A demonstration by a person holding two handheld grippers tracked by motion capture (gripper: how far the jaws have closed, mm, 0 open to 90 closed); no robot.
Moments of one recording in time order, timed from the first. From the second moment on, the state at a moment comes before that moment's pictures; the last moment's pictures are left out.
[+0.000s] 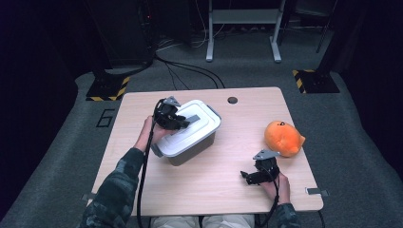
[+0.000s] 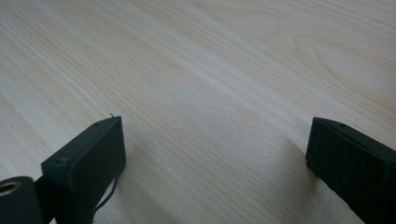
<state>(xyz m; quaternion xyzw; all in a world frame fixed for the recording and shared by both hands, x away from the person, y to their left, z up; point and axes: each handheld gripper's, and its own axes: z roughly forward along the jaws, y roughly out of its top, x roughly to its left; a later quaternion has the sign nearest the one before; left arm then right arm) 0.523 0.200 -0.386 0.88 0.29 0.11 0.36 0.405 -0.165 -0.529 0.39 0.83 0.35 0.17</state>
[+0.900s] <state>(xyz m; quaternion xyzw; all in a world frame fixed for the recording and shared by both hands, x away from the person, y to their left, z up) 0.508 0.159 -0.385 0.89 0.26 0.10 0.37 0.405 -0.166 -0.529 0.40 0.83 0.35 0.17</state>
